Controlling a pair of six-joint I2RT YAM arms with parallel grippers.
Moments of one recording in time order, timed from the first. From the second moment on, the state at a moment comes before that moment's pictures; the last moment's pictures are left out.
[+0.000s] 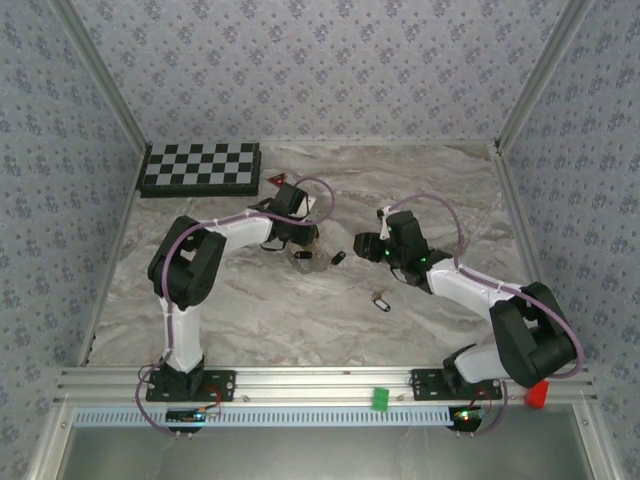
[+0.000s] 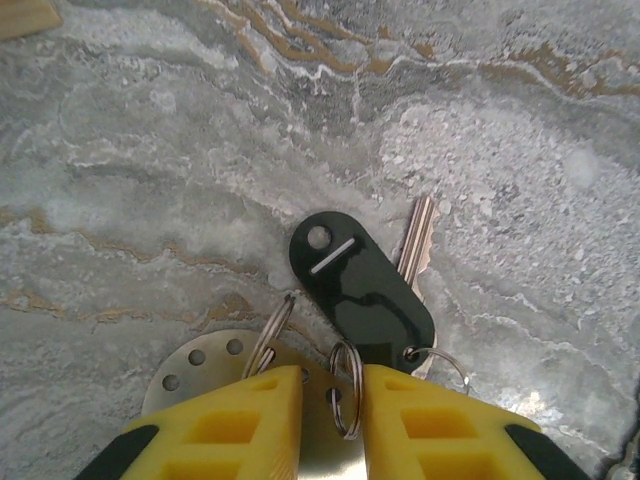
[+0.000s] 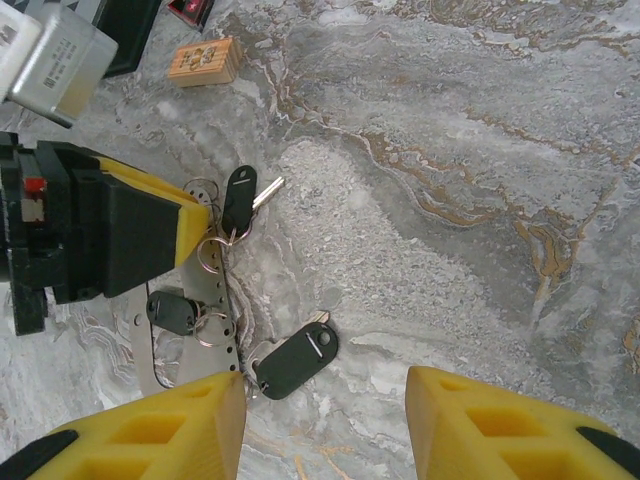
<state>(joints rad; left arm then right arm) -0.57 1.98 1.27 -0.28 0.10 -0.19 0.49 1.37 0.67 0.07 -0.12 0.49</state>
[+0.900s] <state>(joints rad) -0.70 1.72 1.27 -0.35 -0.10 -0.08 0.49 1.28 0.59 0.14 -0.13 0.50</state>
